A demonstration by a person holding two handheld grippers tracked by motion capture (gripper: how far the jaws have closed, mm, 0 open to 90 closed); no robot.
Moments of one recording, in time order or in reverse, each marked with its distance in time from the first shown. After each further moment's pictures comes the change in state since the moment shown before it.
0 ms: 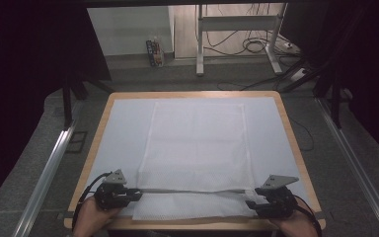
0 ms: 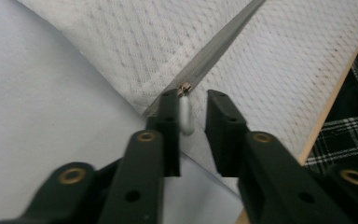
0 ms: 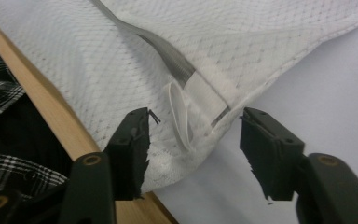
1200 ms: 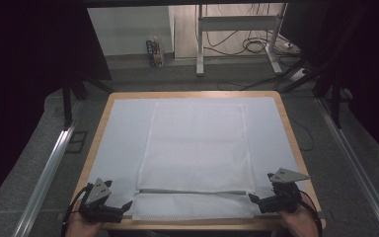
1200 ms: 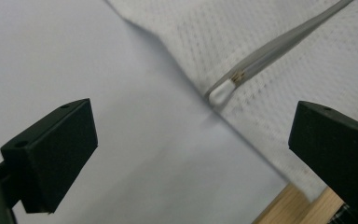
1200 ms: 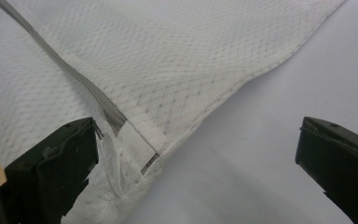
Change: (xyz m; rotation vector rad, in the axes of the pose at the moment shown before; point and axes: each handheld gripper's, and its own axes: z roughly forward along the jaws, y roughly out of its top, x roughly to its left) left arm -0.020 -0.038 -0.025 -0.171 0.319 -0.015; right arm -0.028 -0.008 0.005 -0.176 -0.072 0.045
